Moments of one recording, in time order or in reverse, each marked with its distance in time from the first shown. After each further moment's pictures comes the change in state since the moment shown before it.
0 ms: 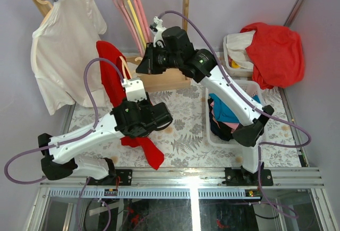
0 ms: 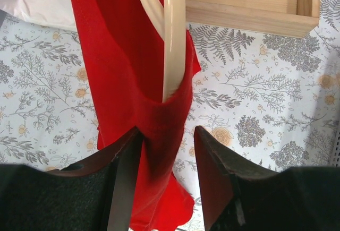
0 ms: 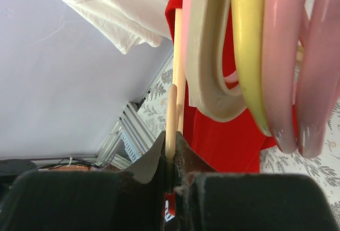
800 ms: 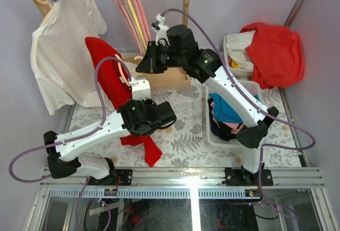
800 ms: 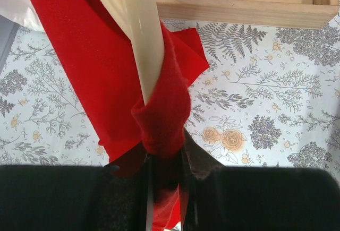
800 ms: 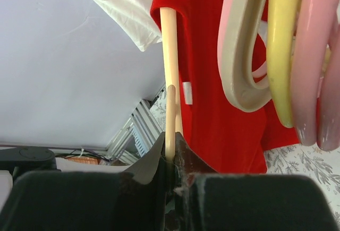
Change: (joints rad) left arm 0.020 0.056 0.002 0.020 -0.008 0.071; right arm -0.014 -0.055 -0.038 0.033 -0.064 -0.004
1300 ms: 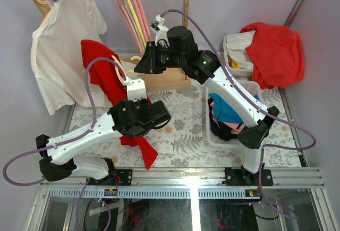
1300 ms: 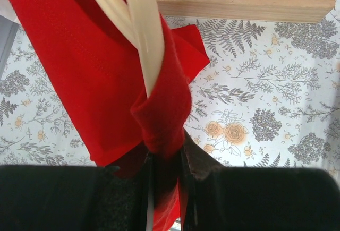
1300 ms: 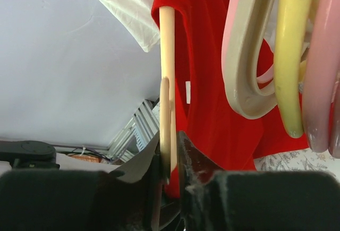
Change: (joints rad) left arm 0.008 -0.058 -0.002 -0.004 0.027 0.049; right arm -0.003 -0.011 -0.067 0.083 -0.033 0.002
